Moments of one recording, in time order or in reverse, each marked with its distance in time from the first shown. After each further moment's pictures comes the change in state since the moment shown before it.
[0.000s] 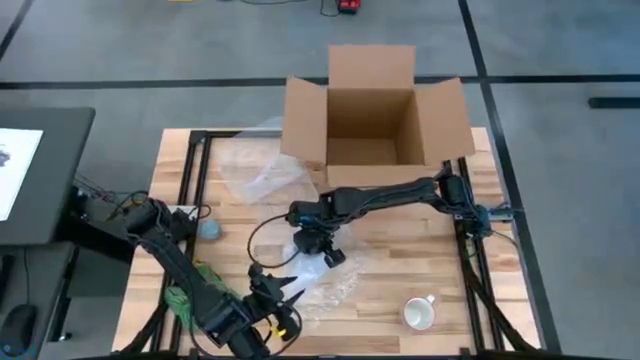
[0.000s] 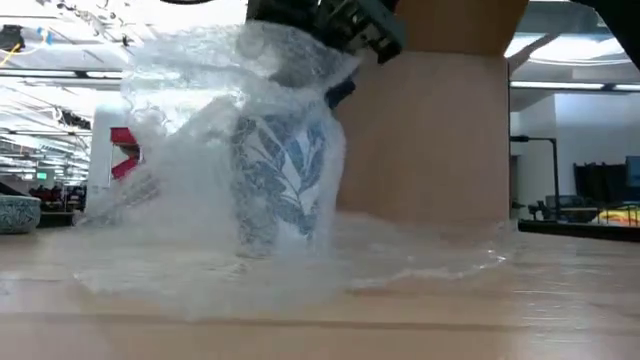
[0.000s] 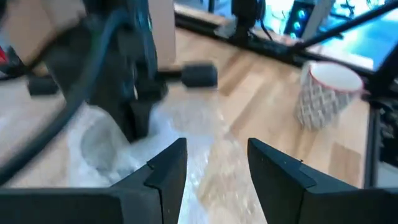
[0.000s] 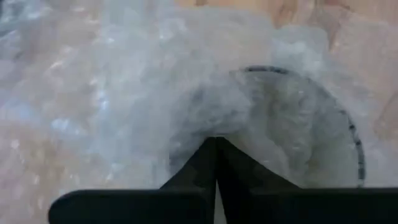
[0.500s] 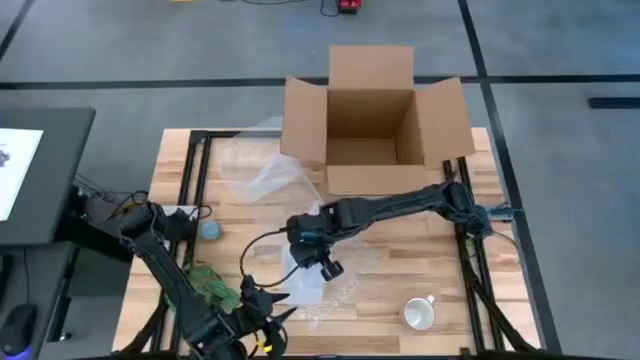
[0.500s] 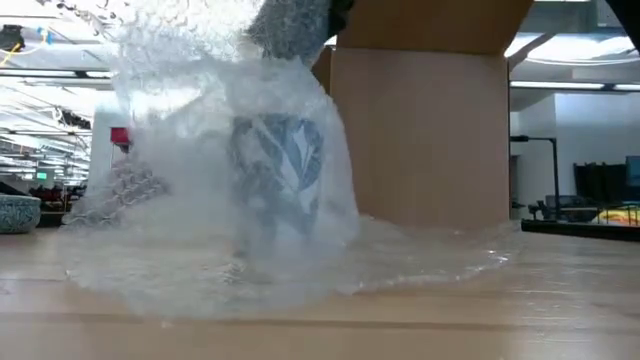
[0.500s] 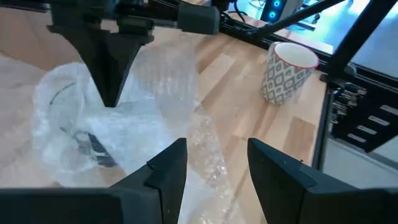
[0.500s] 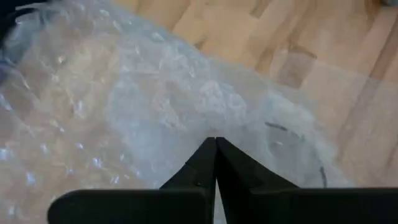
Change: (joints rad) left arm -0.078 0.000 0.000 0.014 0.017 -0.094; right arm 0.087 0.000 0.118 -0.042 0.150 0.086
